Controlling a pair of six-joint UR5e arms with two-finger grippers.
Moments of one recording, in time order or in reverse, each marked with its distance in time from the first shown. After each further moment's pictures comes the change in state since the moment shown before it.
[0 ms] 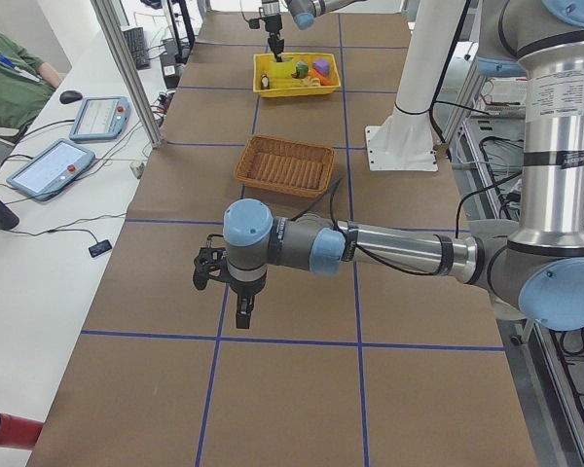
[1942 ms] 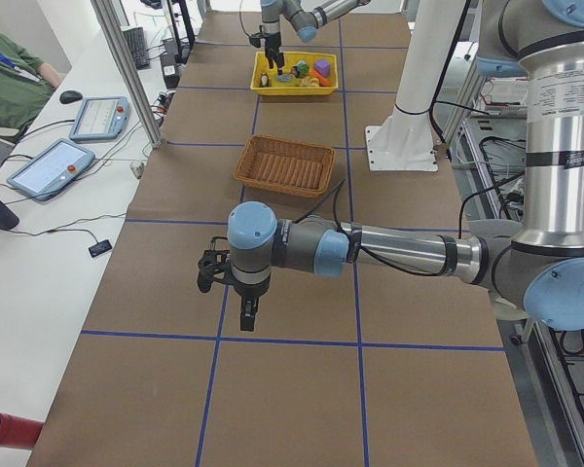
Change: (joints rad) left arm 0.000 0.030 -0.007 0.001 0.000 0.032; right arm -0.100 -0.018 -0.093 0.011 -0.250 -0.098
